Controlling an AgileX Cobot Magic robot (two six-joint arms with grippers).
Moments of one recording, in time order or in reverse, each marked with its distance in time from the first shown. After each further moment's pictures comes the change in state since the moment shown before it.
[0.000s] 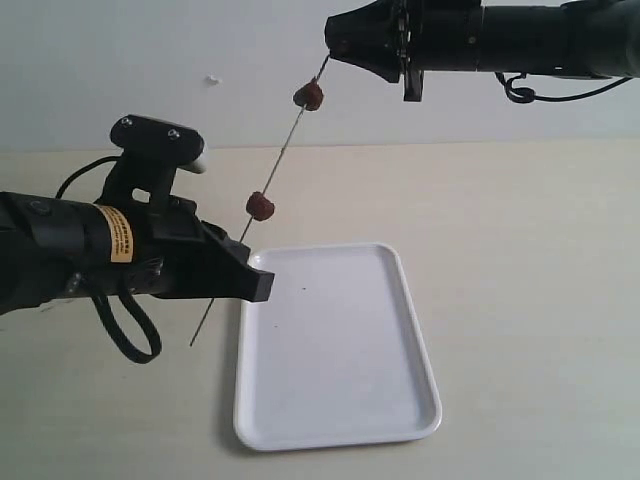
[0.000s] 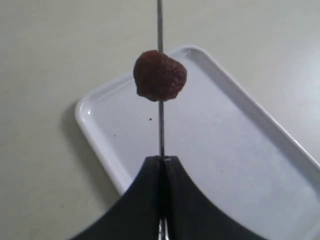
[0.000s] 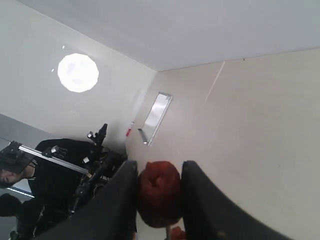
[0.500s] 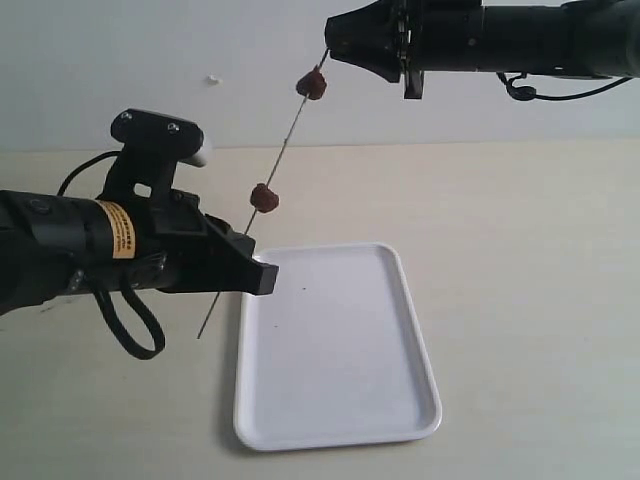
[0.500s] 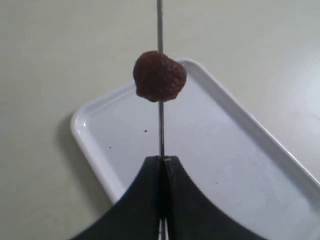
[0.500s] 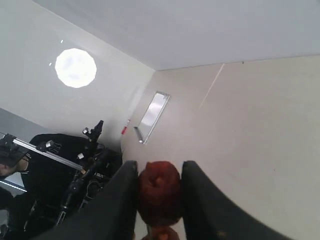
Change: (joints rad) left arm 0.000 0.002 -0.001 0.000 -0.042 -0.004; right arm 0.000 0.000 0.000 -0.002 0.004 -0.046
